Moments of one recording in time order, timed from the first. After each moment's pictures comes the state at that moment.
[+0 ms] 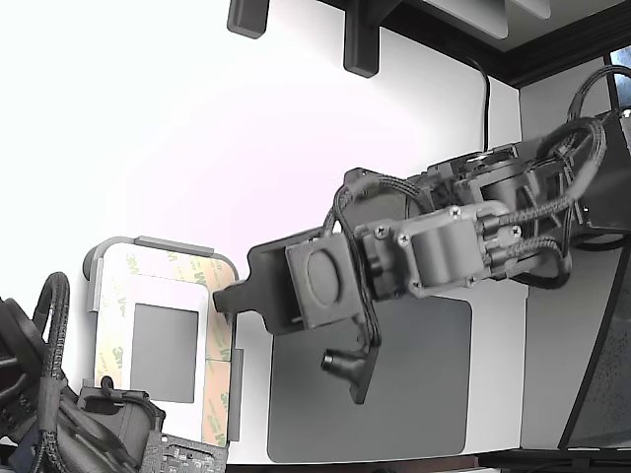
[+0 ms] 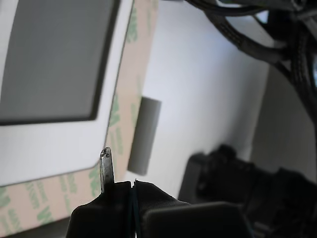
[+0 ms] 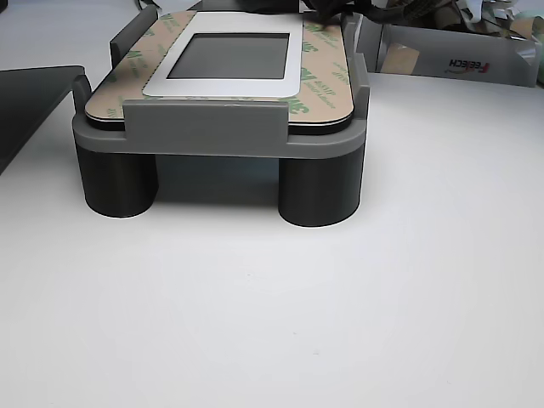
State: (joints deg) arm 24.6 132.2 144.7 26.1 4.7 -90.2
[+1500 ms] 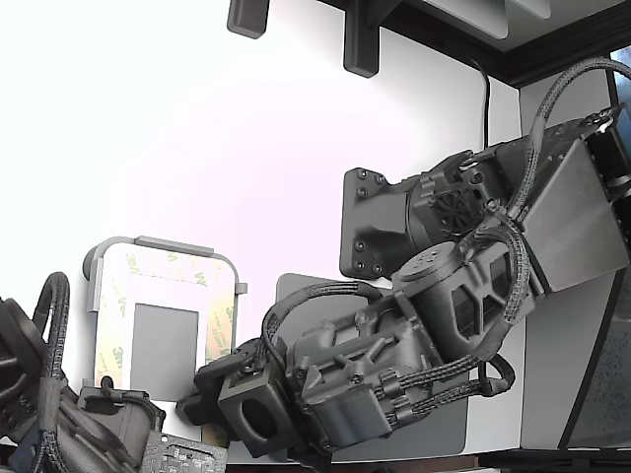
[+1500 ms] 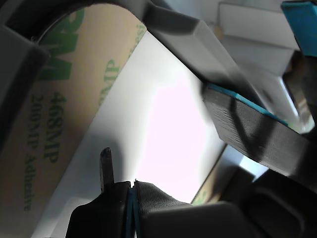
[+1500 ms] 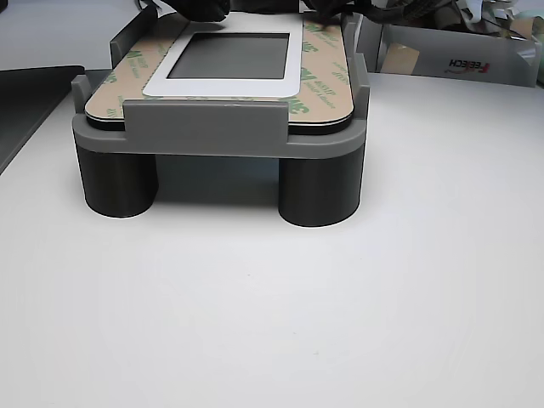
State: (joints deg) arm 37.4 99.4 122.3 26.7 5.3 -94.8
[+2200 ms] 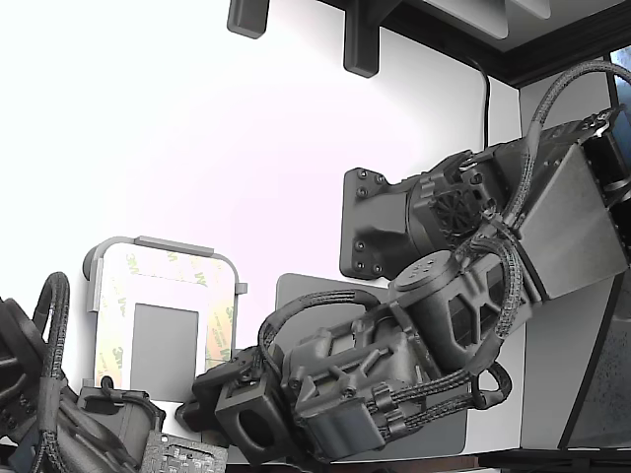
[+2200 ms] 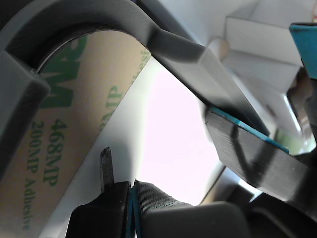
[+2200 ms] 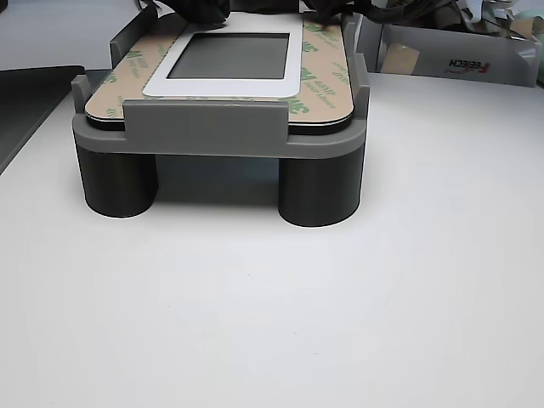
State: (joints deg) arm 38.4 97.5 119.6 28.7 5.3 -95.6
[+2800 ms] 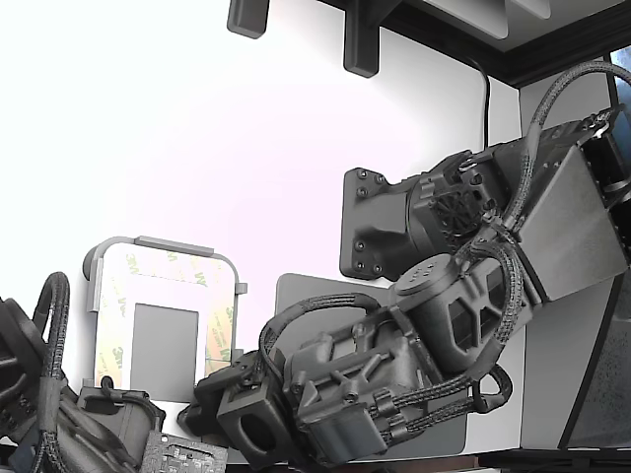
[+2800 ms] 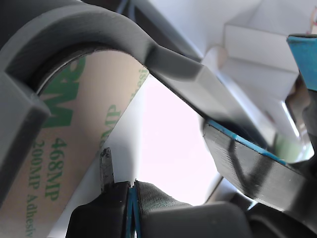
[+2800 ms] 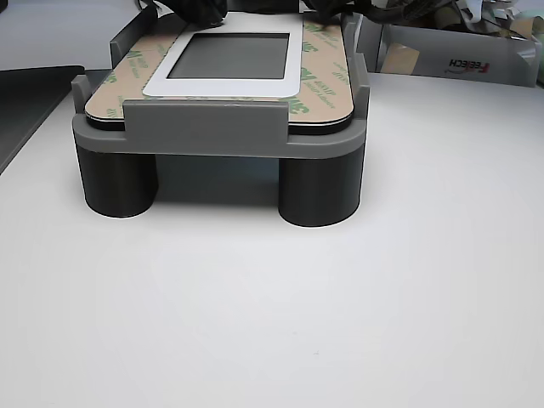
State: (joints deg) arm 39.0 97.2 119.6 28.3 5.4 -94.7
